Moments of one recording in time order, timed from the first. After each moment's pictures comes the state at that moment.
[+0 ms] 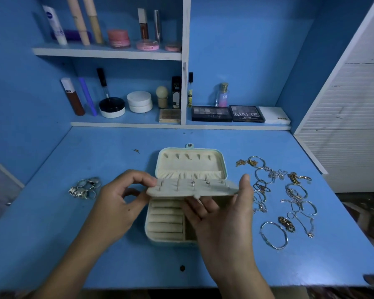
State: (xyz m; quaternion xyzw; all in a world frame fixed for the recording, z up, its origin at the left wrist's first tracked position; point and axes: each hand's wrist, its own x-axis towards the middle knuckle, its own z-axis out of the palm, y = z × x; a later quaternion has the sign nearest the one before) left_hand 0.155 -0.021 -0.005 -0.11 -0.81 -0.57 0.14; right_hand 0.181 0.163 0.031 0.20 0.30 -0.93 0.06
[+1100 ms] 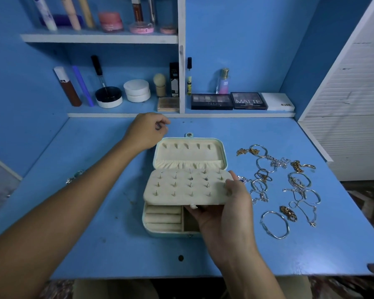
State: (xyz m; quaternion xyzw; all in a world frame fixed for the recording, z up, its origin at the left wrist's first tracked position) left_hand -0.019 -0.013 -0.008 -0.09 -0.94 -0.30 0.12; right_hand 0.174 0.172 0.014 0.19 0.29 -0.94 0.05
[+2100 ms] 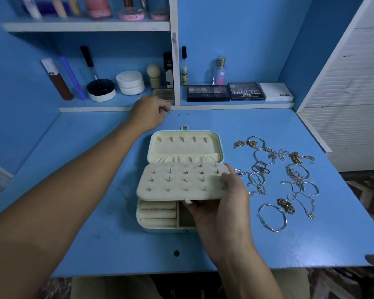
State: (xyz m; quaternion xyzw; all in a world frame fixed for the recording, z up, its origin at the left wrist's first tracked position) left_hand -0.068 -0.005 -0.010 -0.12 -0.96 -0.20 0.13; right_hand 0.172 0.173 0.012 0.19 0.28 -0.94 0.05
